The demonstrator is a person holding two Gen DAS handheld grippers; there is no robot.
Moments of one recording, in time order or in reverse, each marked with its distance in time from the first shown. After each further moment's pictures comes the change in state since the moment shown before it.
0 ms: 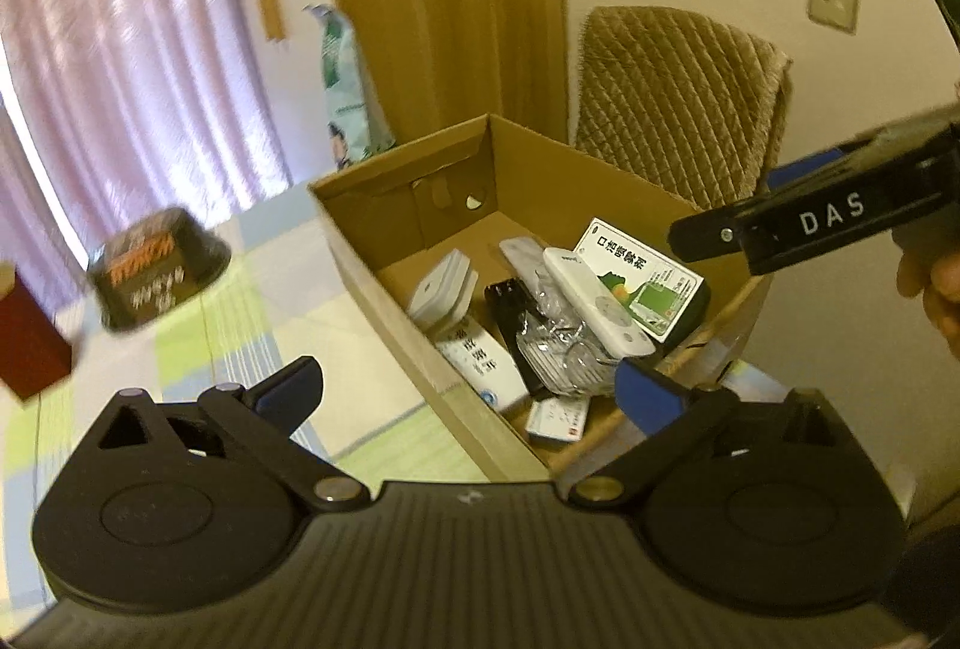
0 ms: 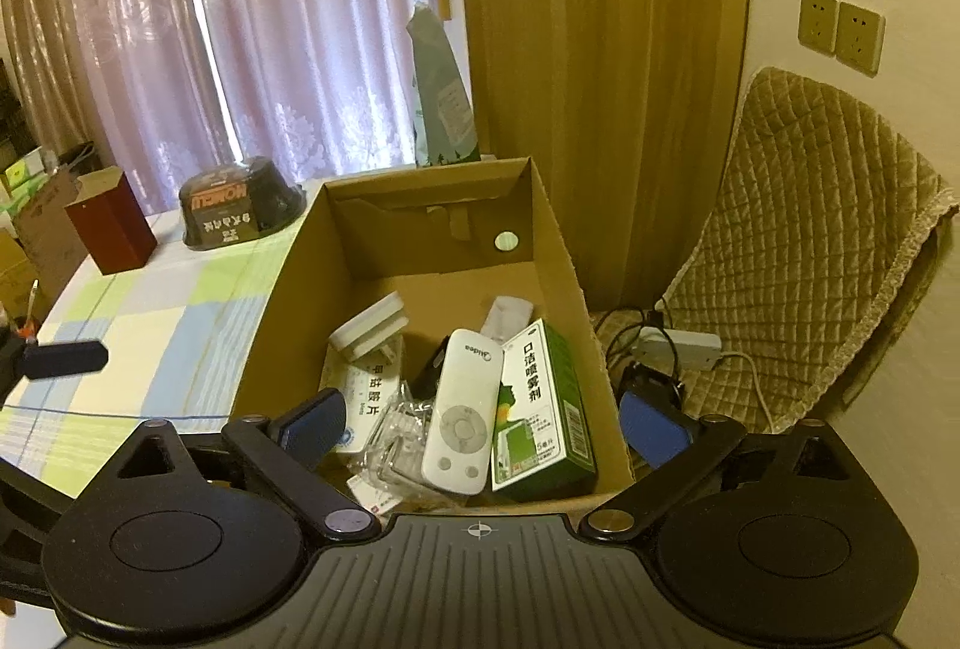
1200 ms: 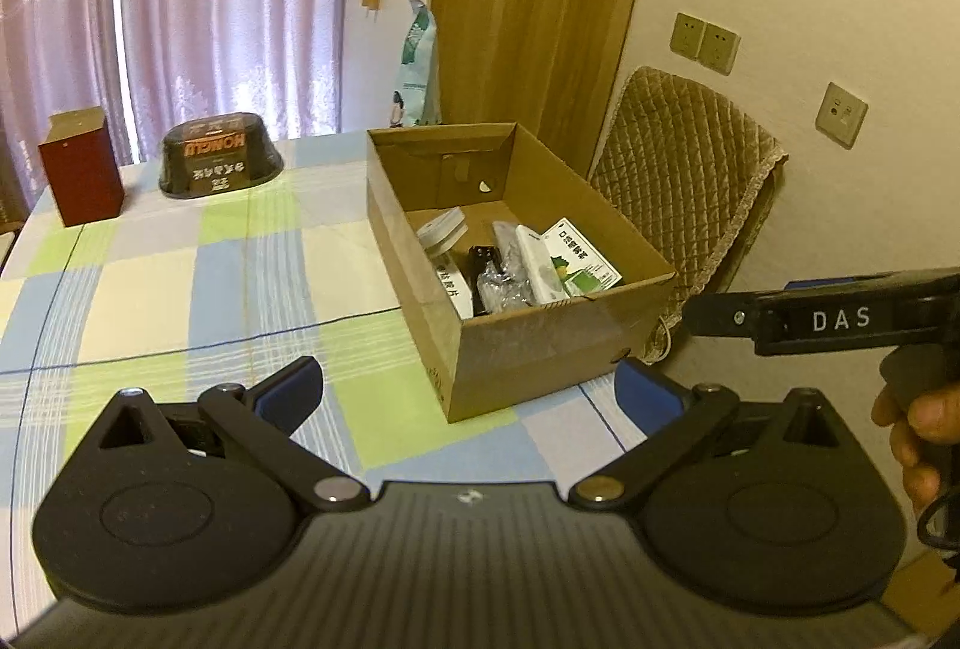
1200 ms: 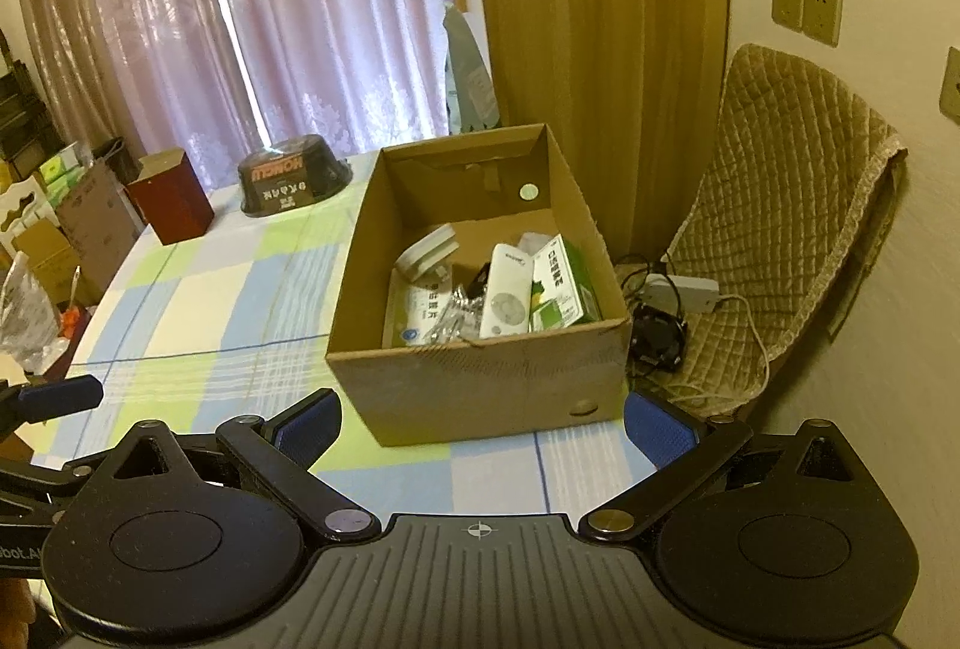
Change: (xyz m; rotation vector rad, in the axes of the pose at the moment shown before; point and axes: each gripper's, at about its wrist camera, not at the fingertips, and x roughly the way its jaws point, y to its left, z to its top) left arm -0.133 -0.032 -0.045 -0.297 -0.016 0.025; right arm -0.115 0.031 -0.053 0.039 0.033 0.030
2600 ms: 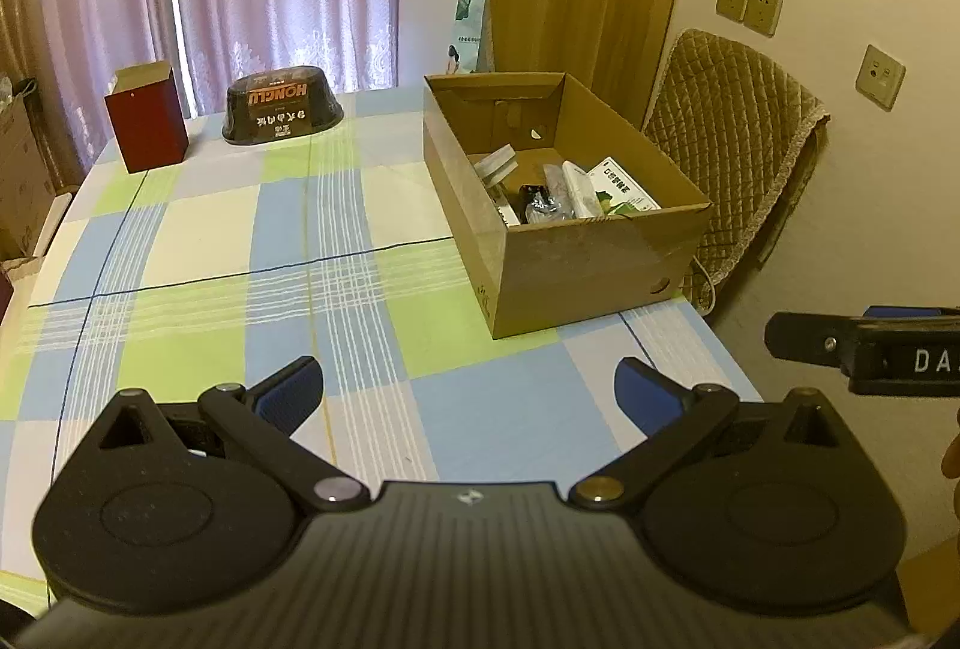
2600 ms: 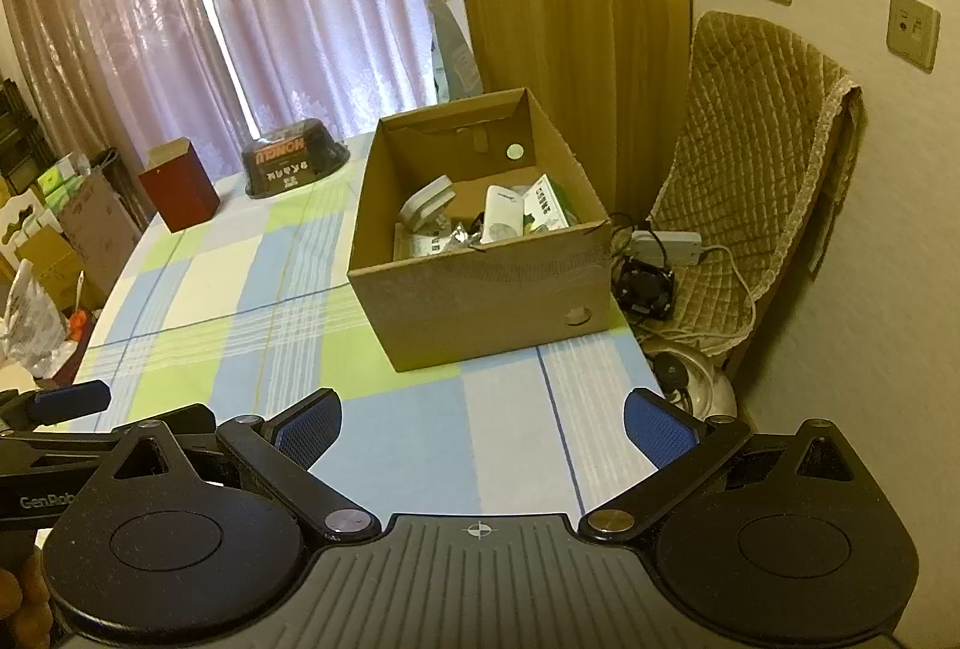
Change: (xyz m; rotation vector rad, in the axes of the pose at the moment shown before) left arm -0.027 -0.008 -0.042 -0.021 0.067 0.123; right arm -0.050 0.014 -0.060 0.068 0.005 -0.017
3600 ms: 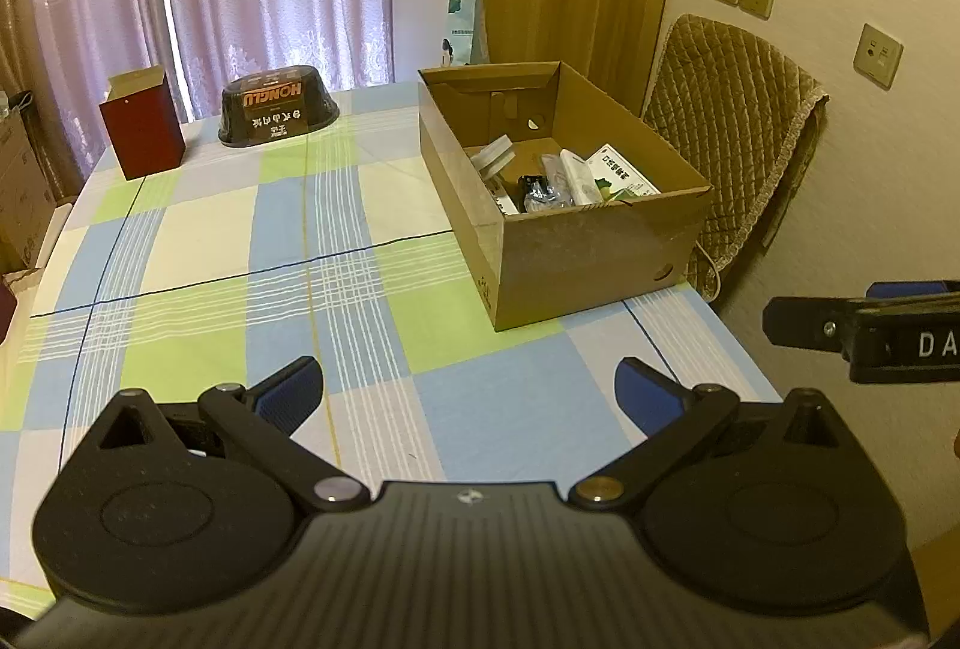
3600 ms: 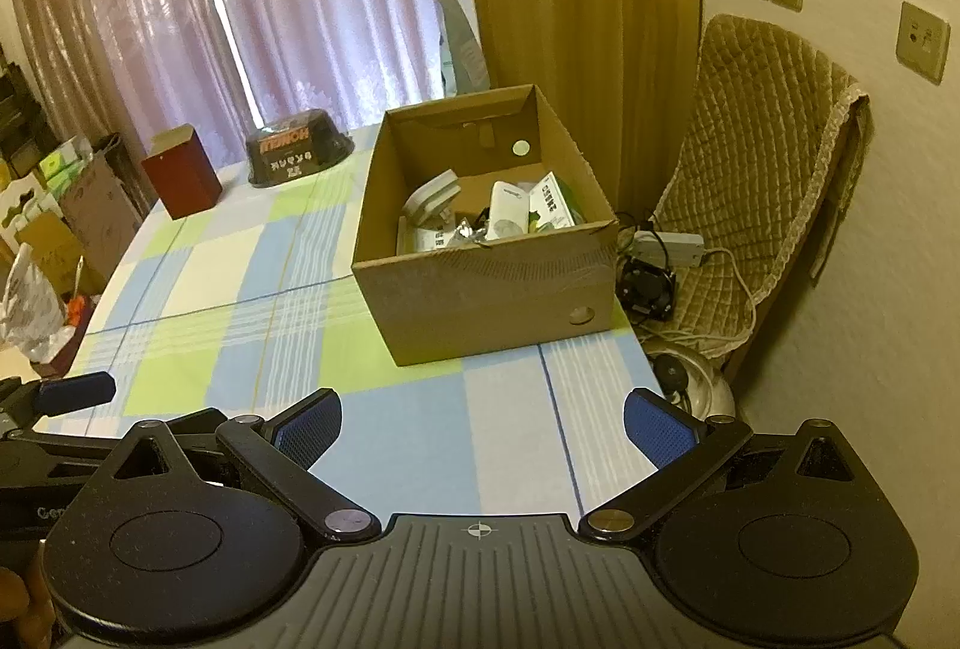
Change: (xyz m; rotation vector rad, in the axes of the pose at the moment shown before) left arm 0.005 -0.006 -0.001 0.037 0.008 0.009; right arm 0.002 0.005 0.001 -0.028 0.012 -0.004
